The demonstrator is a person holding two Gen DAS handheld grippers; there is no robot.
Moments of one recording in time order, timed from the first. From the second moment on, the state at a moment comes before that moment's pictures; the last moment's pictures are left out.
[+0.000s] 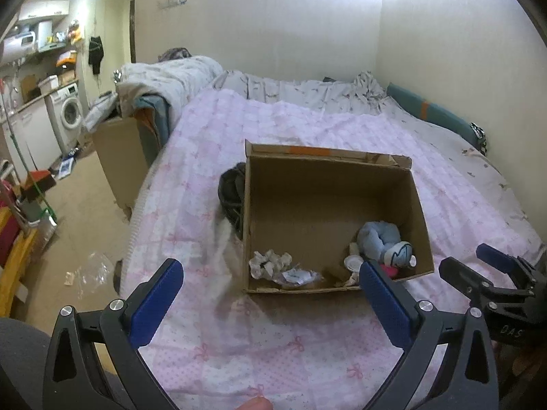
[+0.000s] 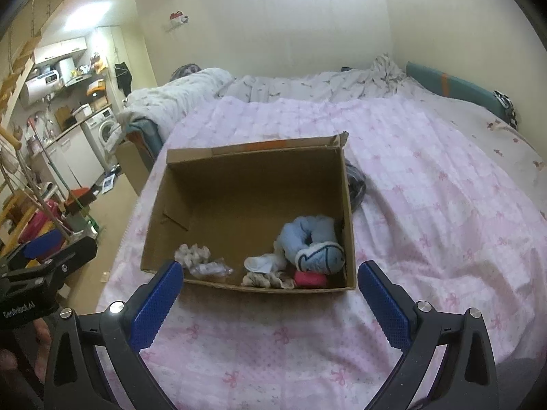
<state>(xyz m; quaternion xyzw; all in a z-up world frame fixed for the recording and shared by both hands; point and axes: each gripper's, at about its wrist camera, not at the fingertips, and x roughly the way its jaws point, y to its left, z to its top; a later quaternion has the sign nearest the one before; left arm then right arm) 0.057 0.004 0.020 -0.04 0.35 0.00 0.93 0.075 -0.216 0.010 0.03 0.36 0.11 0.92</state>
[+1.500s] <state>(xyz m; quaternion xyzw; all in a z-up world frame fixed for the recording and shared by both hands) 0.055 0.000 0.020 -0.04 0.35 -0.01 0.93 0.077 -0.219 0.006 0.03 0.36 0.09 0.93</state>
